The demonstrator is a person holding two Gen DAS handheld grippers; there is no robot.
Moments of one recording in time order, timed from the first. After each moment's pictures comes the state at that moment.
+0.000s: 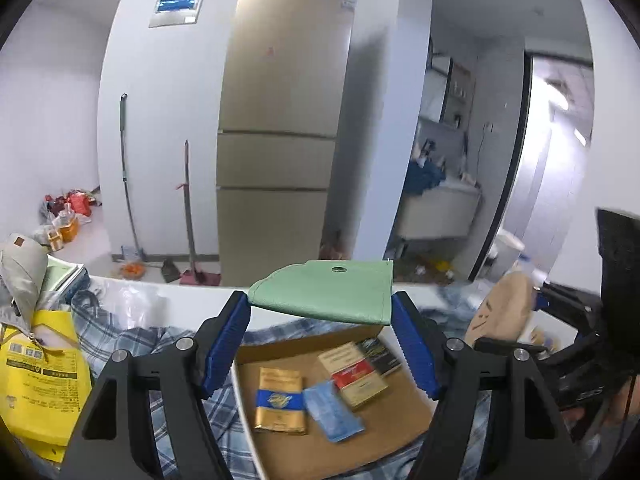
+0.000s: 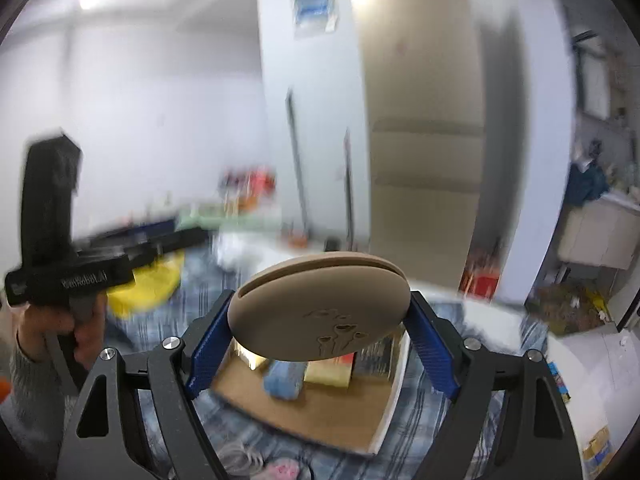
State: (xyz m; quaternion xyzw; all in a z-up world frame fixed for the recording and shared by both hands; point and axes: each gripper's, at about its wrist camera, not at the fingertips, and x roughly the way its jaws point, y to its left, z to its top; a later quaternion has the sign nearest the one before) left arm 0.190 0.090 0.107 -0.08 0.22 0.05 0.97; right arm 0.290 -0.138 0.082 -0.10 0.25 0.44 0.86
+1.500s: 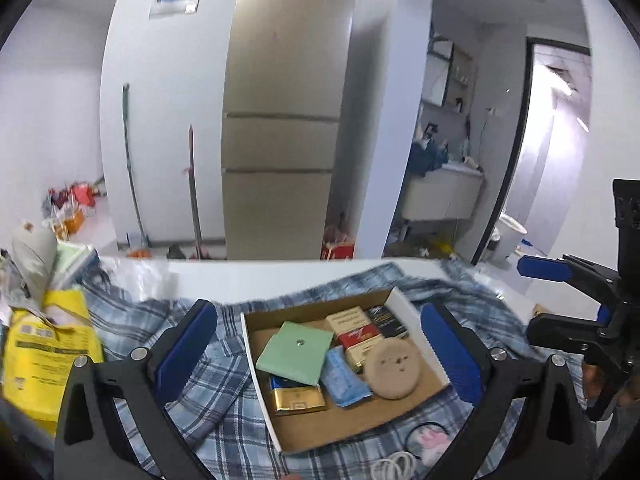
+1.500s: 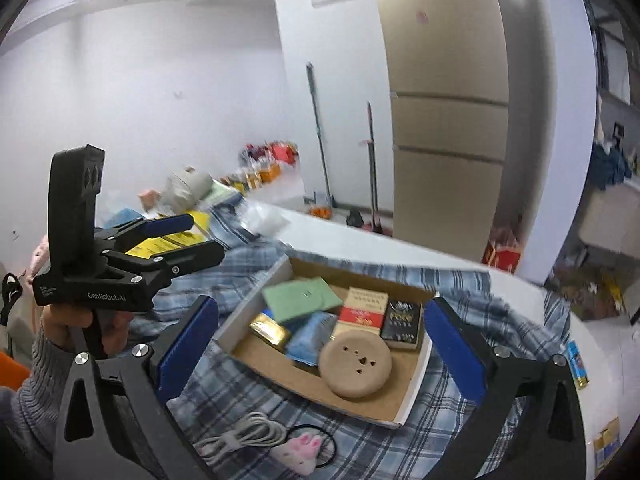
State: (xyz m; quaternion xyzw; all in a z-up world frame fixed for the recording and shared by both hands) left arm 0.148 0.082 0.114 -0.07 0.23 0.05 0.97; right arm 0.266 -0.146 0.083 -0.09 0.26 0.48 0.84
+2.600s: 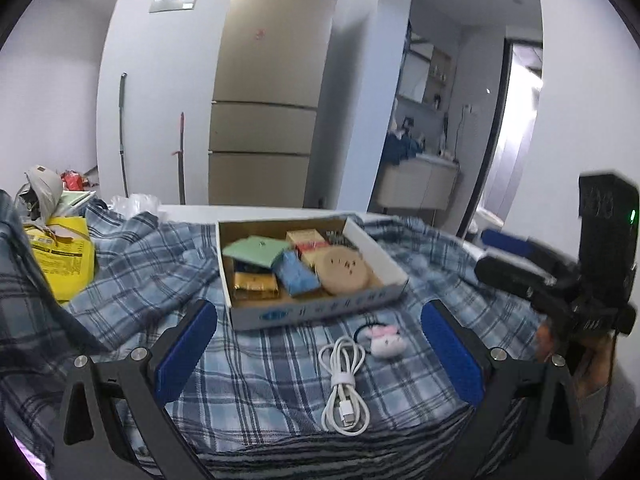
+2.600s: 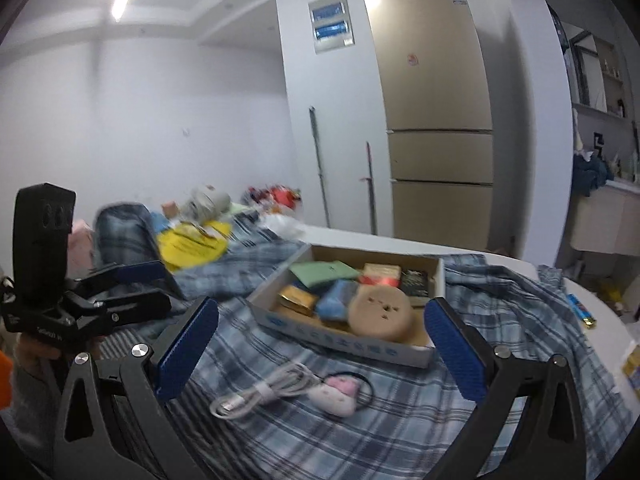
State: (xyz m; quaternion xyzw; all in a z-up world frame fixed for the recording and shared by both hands) left arm 0.044 0.018 0.036 -0.09 0.24 0.02 0.97; right arm 0.189 -0.197 0.014 -0.05 0.18 0.47 0.86
